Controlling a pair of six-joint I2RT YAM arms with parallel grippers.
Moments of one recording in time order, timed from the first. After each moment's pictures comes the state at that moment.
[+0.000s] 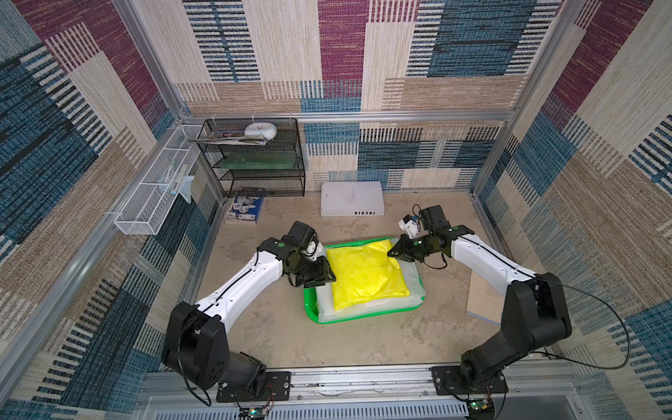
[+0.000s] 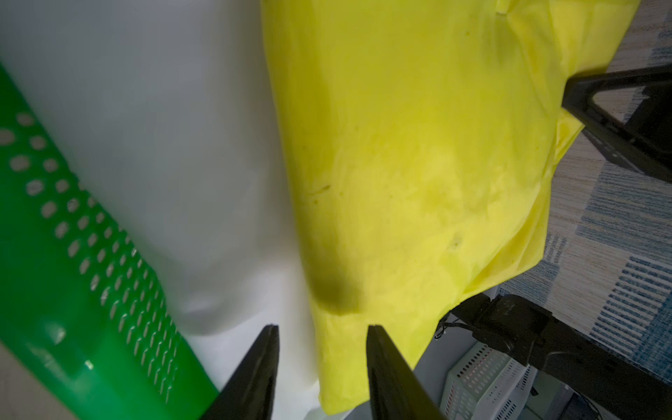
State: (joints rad) left arm -0.44 1.46 1.15 -0.88 0.49 -0.57; right arm 0.30 1.60 1.17 -0.60 -0.60 0.46
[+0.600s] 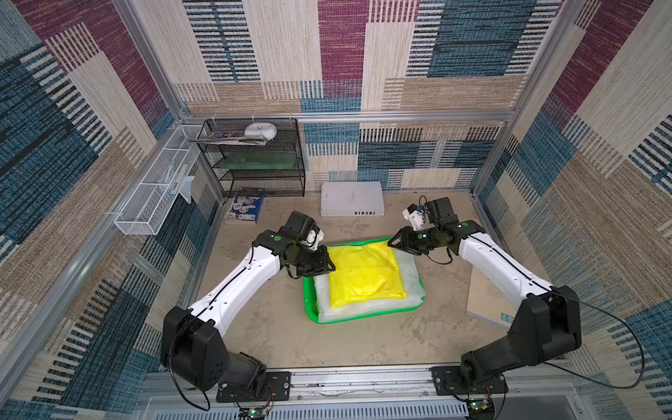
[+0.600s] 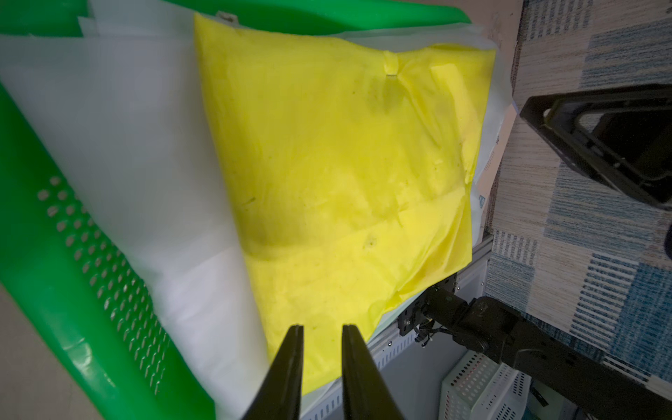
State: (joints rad) left arm -0.45 1.46 1.27 -0.90 0.50 -0.57; right arm 0.31 1.52 1.24 -0.63 -0.57 0.45
